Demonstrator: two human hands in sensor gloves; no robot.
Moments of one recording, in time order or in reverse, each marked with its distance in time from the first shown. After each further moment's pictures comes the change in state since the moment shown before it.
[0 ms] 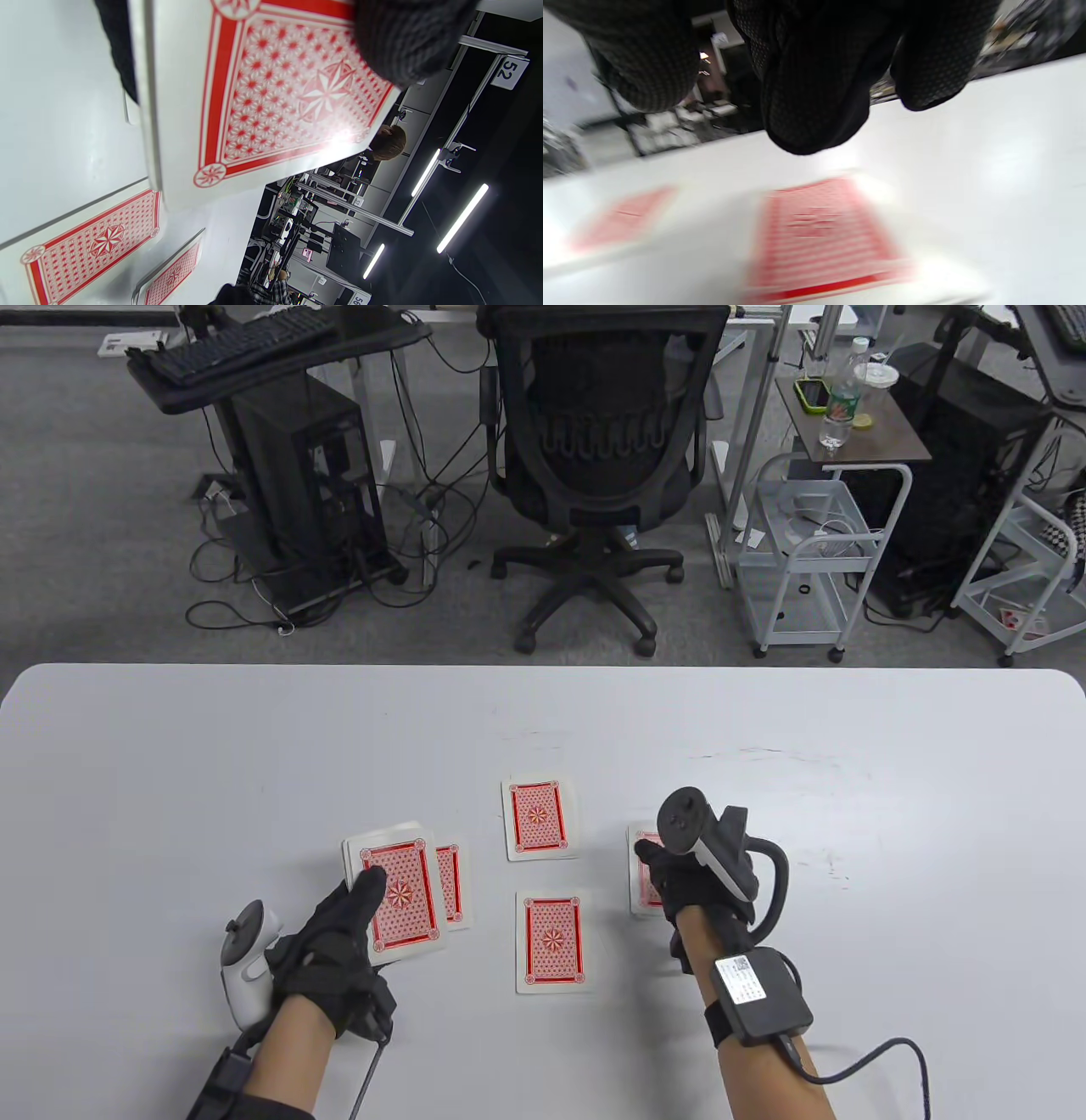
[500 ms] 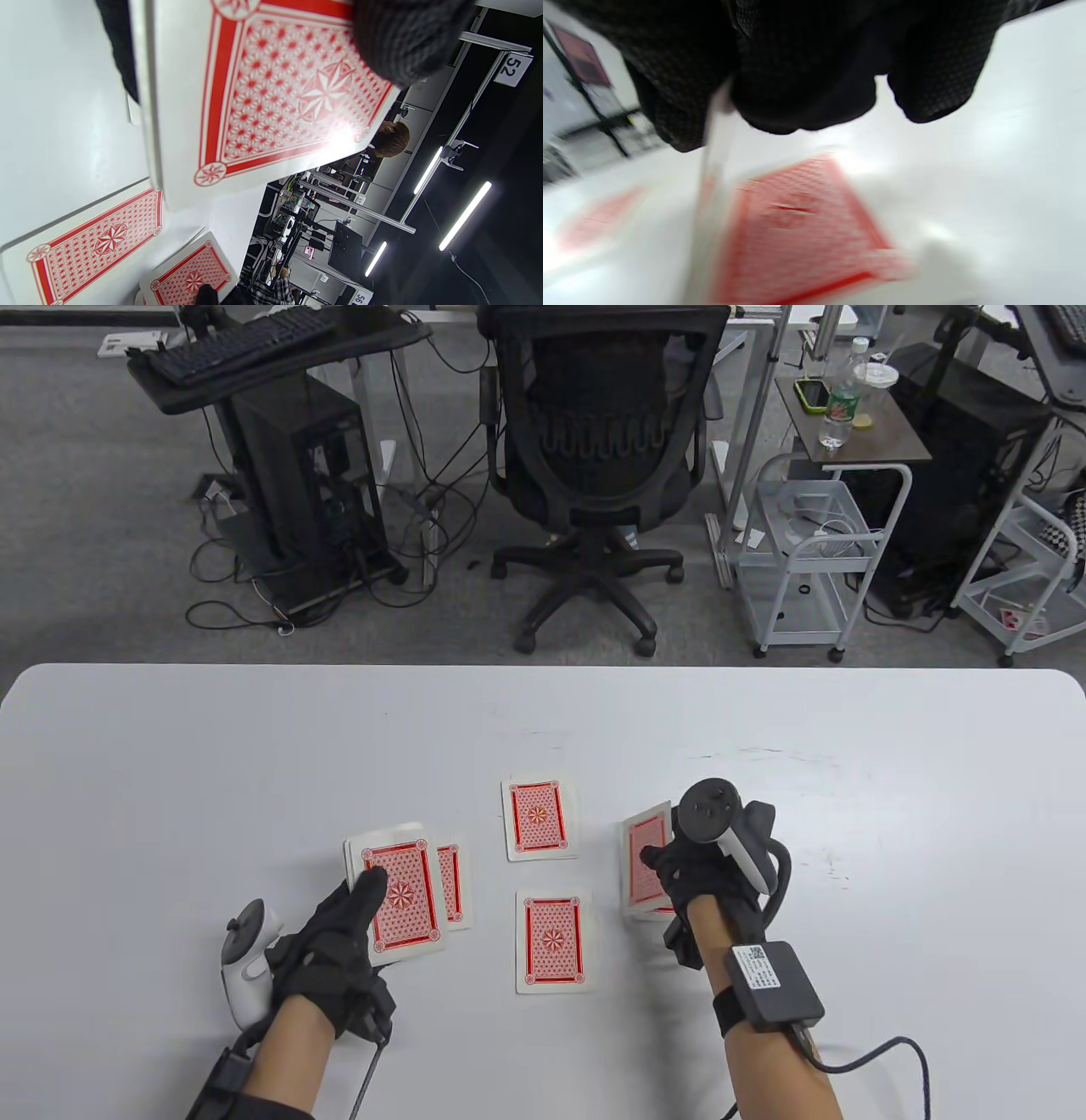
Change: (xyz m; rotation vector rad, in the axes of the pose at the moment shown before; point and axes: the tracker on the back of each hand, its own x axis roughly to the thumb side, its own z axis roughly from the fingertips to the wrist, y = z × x) left_hand 0.001 0.006 -0.001 0.005 0.008 -0.004; right_hand -0.049 0.017 -0.031 0.031 0.145 0.116
